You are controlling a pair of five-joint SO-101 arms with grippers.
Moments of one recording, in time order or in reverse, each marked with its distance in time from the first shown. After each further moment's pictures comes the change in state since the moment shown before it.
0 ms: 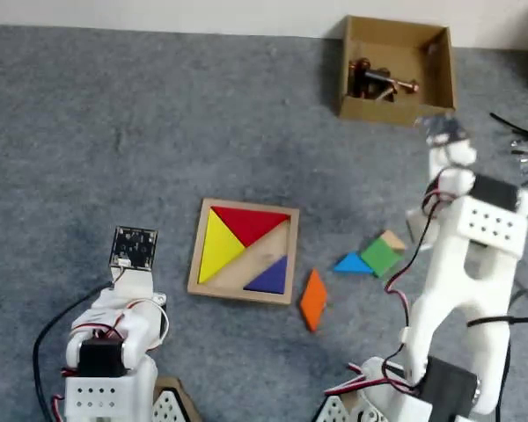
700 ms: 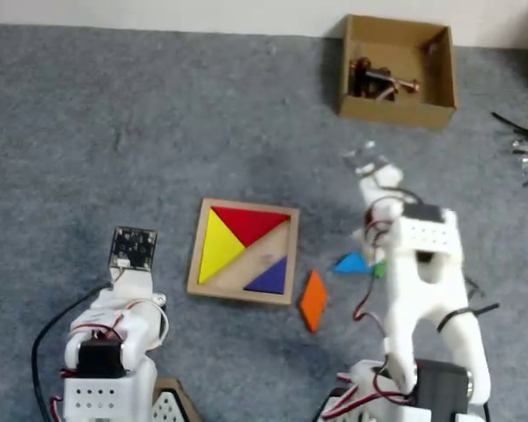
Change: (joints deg) left arm 0.0 0.0 0.0 0.0 0.0; right arm -15.6 -0.1 19.4 -20.2 0.7
